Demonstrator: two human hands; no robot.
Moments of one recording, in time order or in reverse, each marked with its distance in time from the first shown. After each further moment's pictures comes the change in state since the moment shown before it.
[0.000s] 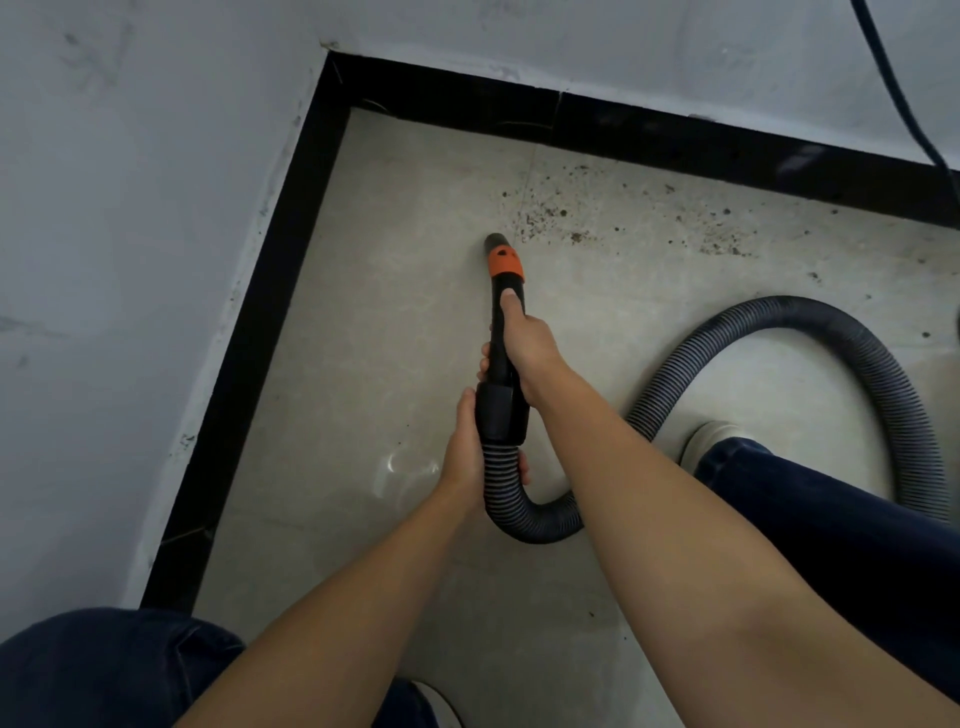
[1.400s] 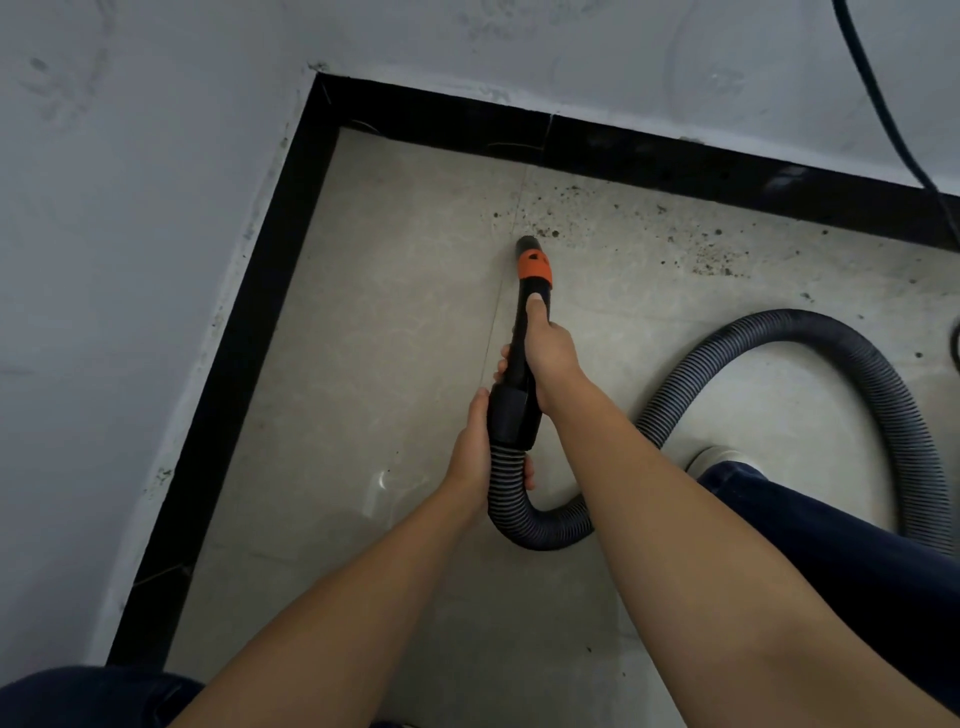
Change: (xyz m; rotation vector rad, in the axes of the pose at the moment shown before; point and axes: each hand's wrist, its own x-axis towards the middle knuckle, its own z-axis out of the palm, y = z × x) left_hand 0.026 0.012 0.015 0.089 -0.030 -0.010; right_hand 0.019 -0.016 -0.019 0.082 0.081 -0.026
